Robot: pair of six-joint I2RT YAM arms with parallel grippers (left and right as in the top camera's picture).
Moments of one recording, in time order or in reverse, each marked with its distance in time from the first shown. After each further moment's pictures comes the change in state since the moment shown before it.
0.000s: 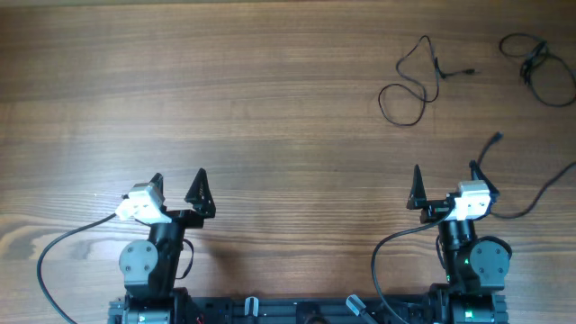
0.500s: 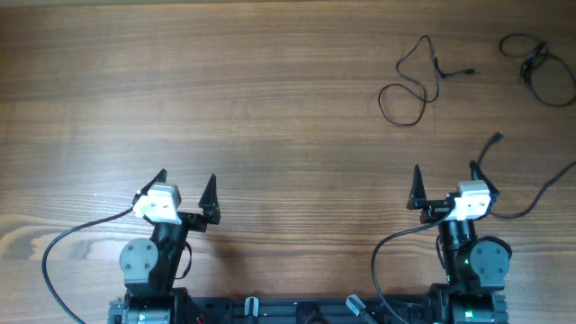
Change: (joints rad) left arm 0.000 0.019 0.000 0.009 0.084 0.283; right arm 0.000 0.000 0.000 0.000 0.000 0.000
